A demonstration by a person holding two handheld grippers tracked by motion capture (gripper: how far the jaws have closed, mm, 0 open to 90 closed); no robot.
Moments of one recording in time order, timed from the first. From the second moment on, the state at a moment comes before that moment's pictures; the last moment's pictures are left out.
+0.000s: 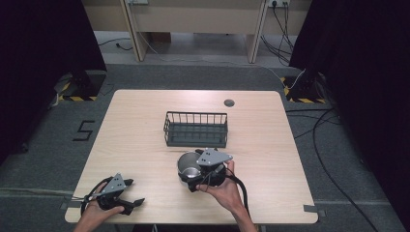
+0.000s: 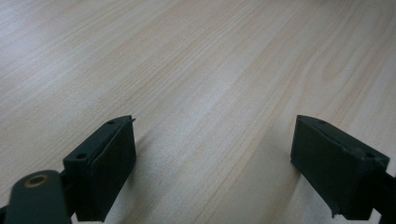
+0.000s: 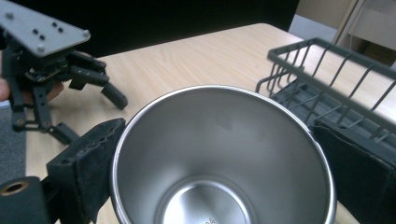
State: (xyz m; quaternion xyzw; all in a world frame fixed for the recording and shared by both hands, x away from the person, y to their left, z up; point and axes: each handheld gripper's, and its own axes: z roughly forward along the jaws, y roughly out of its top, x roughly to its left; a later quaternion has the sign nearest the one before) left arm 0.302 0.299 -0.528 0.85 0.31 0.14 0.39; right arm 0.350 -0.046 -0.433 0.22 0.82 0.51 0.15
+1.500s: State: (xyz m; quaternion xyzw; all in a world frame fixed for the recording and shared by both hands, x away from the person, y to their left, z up) left arm 0.302 0.299 -0.528 0.85 0.31 0.13 0.39; right arm 0.467 -0.034 -0.336 0.26 0.81 0.48 0.19
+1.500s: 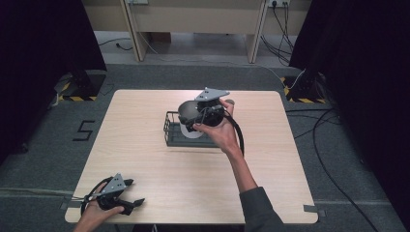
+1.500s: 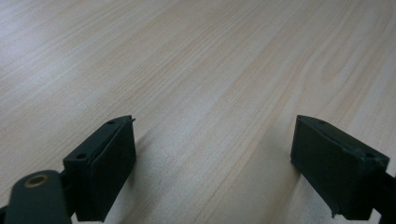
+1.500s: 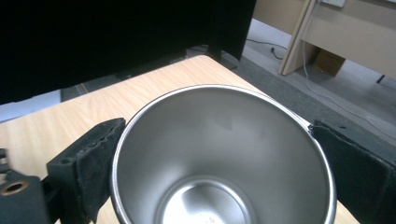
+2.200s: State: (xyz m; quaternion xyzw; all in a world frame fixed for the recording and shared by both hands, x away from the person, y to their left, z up) left arm 0.302 0.299 -0.528 0.86 0.31 0.13 0.39; right arm 0.513 -0.028 -0.352 0.31 0.81 0.46 0.20
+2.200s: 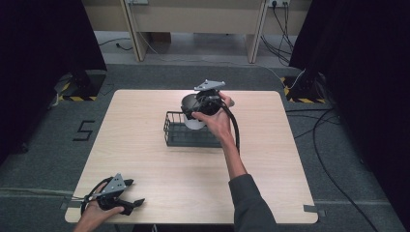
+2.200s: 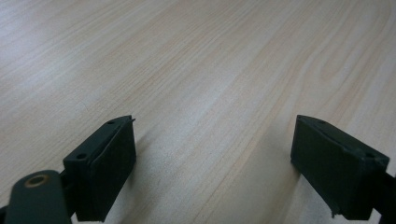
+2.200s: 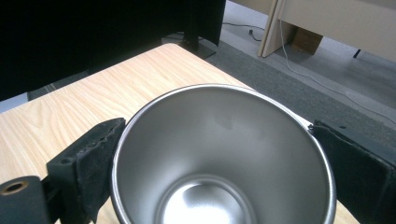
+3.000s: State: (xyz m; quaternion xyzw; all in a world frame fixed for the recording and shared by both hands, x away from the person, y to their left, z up) left arm 0.302 0.299 -0.528 0.86 0.31 0.13 0.39; right arm 0.525 -0.023 -0.389 0.34 0.81 0.44 0.19
